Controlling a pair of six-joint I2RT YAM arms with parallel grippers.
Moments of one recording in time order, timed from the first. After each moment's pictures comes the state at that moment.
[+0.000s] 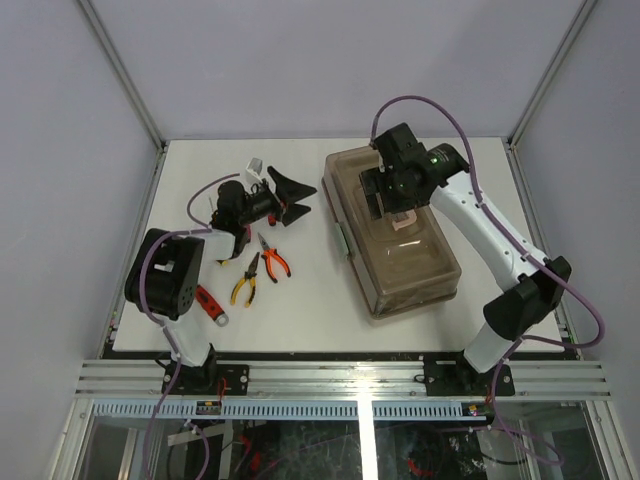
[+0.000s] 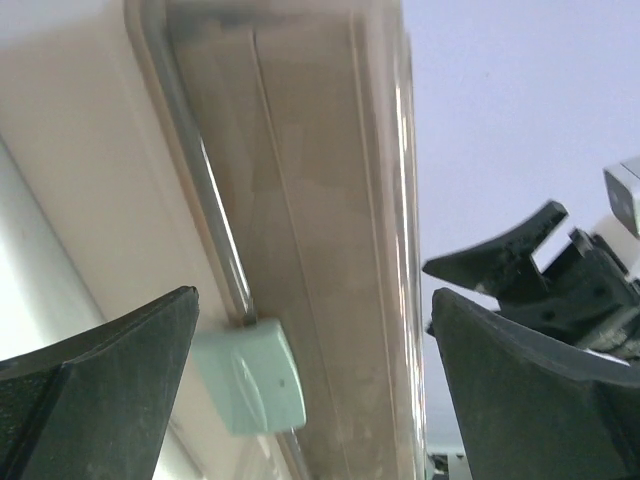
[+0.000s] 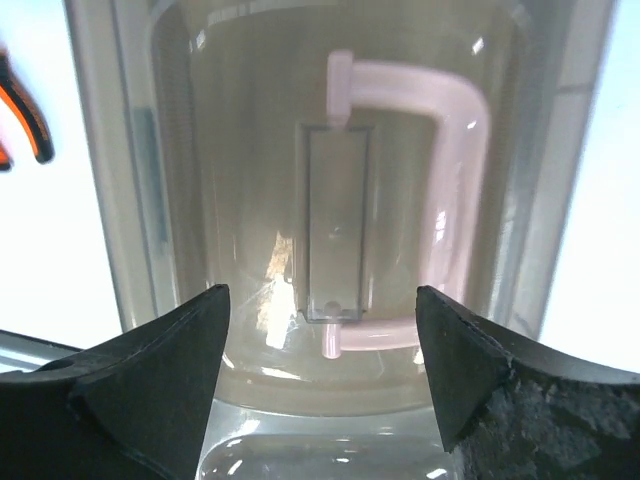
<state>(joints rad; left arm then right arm) -0.22 1.73 0.76 0.90 0.74 -1.33 0.58 1.65 1.75 -1.17 0.14 0.23</state>
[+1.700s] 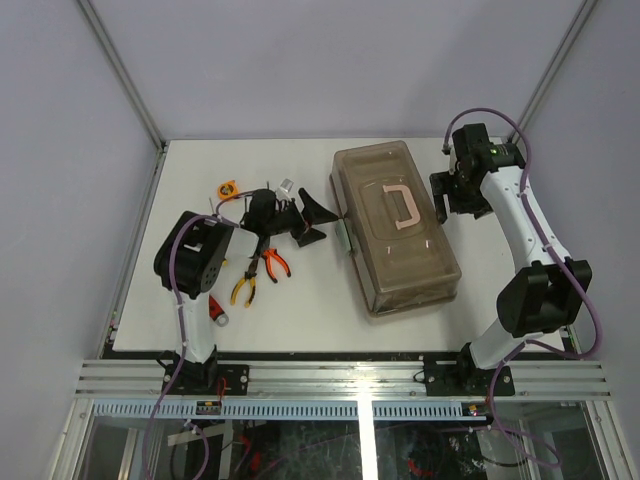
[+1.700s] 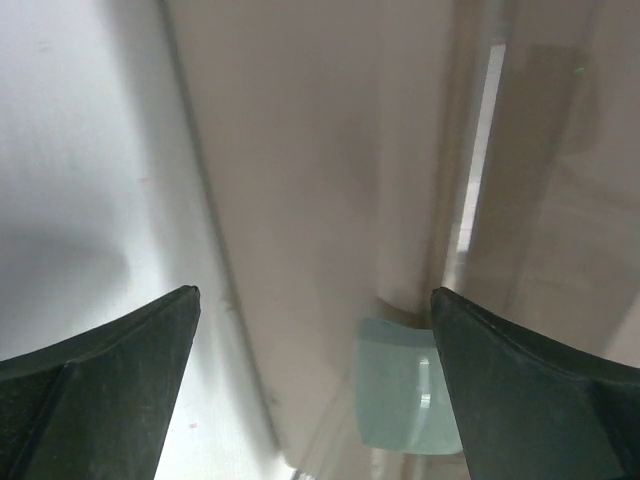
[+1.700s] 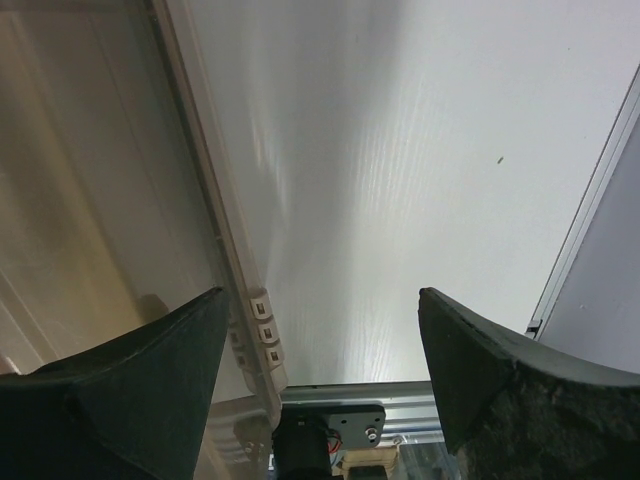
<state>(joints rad) -0.33 1.99 0.91 0.69 0.70 -1.16 0.14 1.63 1.63 -1.21 0.13 0.00</state>
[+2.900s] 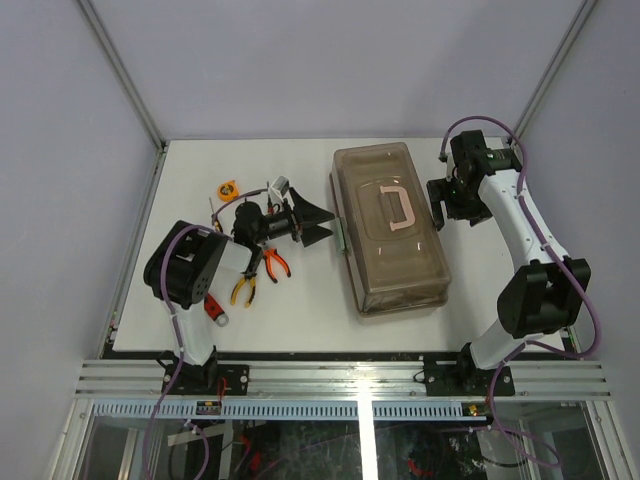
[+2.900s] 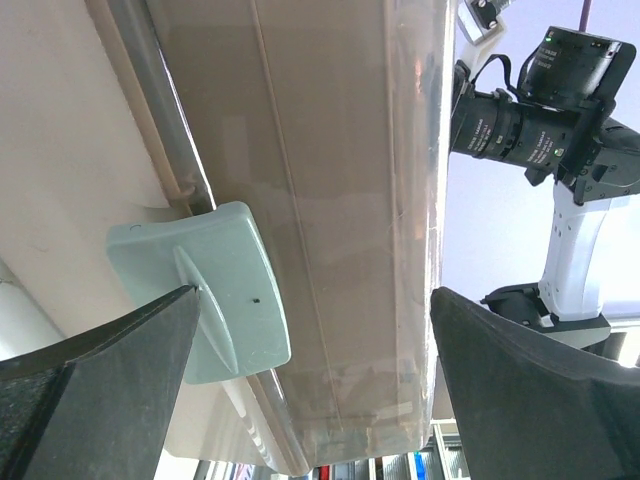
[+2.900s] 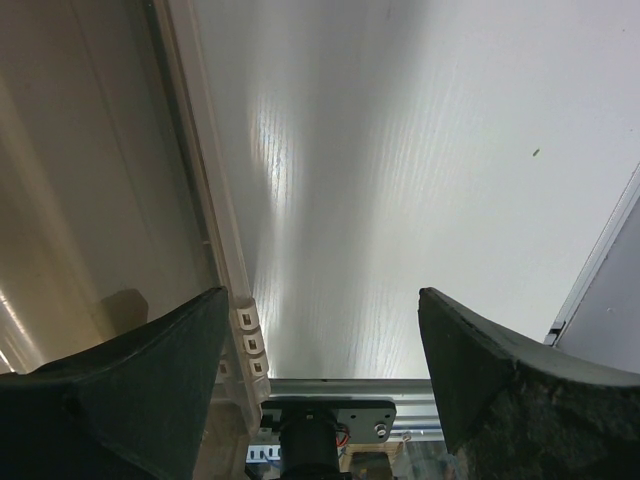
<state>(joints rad) -0.33 1.89 0.72 1.24 0.84 -1.48 0.14 1.62 1.56 -1.19 0.08 -0.01</state>
